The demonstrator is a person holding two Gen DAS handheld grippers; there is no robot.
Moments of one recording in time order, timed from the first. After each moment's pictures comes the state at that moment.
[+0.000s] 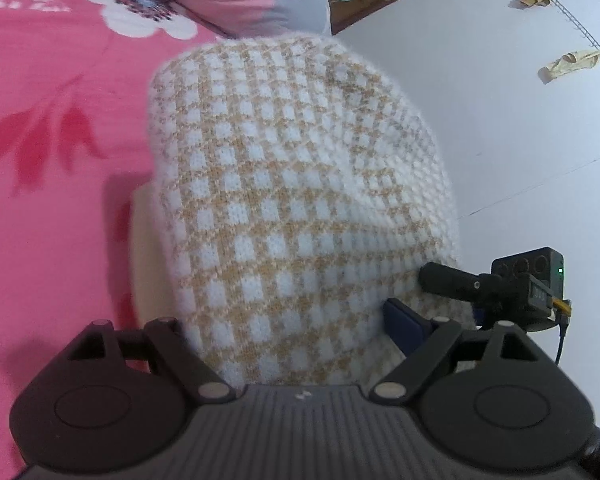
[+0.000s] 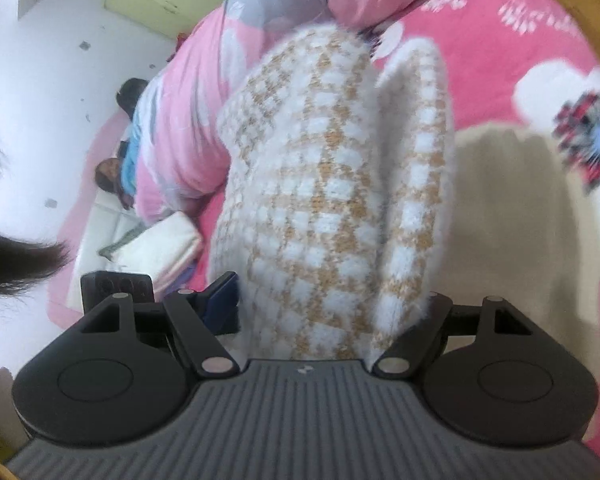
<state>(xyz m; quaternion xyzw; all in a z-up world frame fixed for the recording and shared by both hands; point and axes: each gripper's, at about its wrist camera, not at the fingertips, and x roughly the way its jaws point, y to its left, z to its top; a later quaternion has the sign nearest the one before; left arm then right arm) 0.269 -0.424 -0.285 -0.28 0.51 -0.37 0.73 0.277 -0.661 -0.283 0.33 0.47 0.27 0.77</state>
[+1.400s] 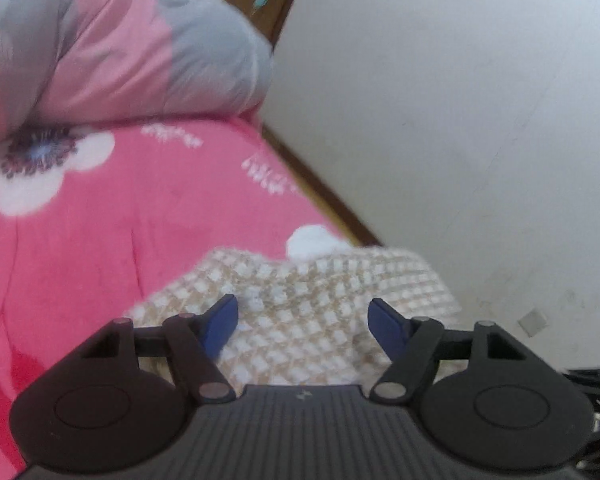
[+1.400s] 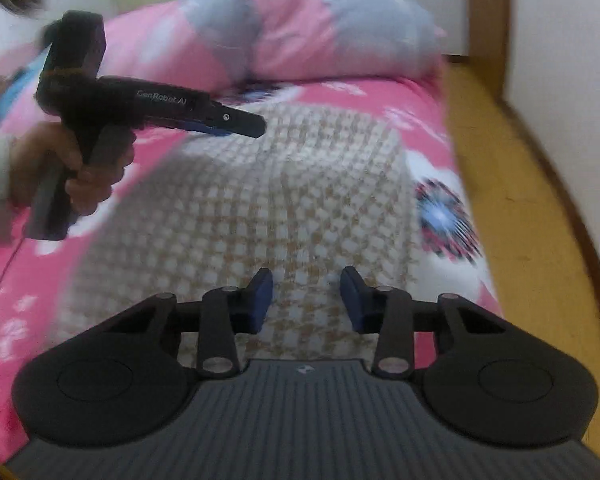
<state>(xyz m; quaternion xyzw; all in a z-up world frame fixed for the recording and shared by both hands) 0.361 -0.580 -0.299 0.01 0.41 -0.39 0.82 0.176 -0.675 -0.317 0.10 0.37 0.09 0.92</state>
